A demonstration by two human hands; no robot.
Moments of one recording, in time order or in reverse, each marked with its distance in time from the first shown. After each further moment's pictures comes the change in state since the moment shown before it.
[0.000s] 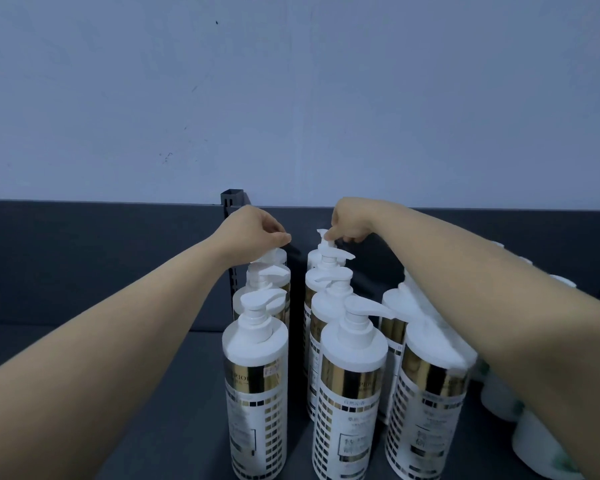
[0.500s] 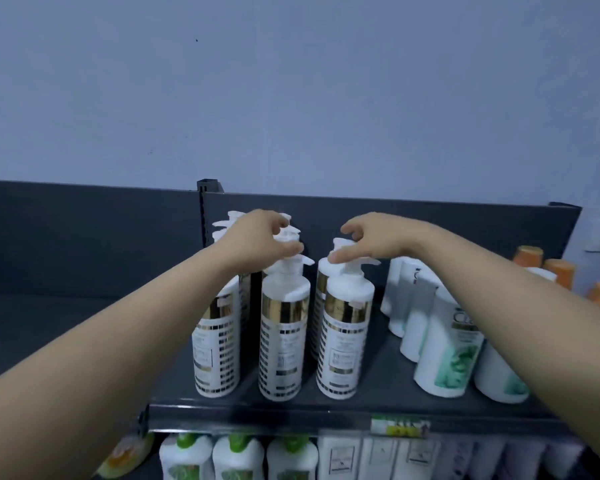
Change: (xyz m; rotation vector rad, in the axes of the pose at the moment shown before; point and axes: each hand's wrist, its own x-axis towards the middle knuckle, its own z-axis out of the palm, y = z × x) left_hand -0.108 0.094 0.034 0.042 -0.002 0.030; right_hand -0.188 0.075 0.003 0.121 0.029 -0.039
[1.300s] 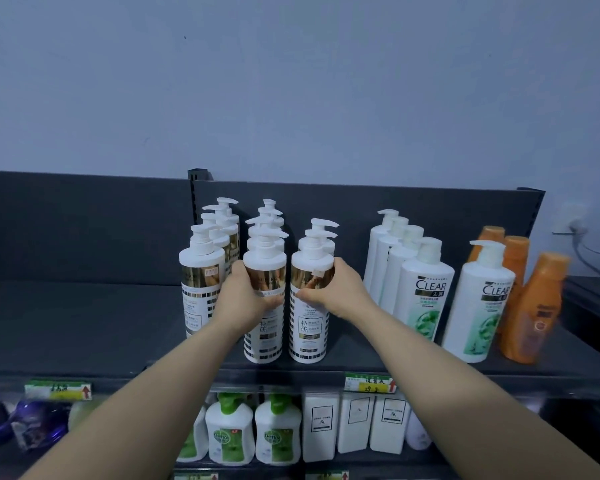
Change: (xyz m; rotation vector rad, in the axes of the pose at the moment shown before) left_hand -0.082 -0.019 0.091 -0.315 0.153 -0.291; right_hand -0.037 0.018 0.139 0.710 0.297 0.003
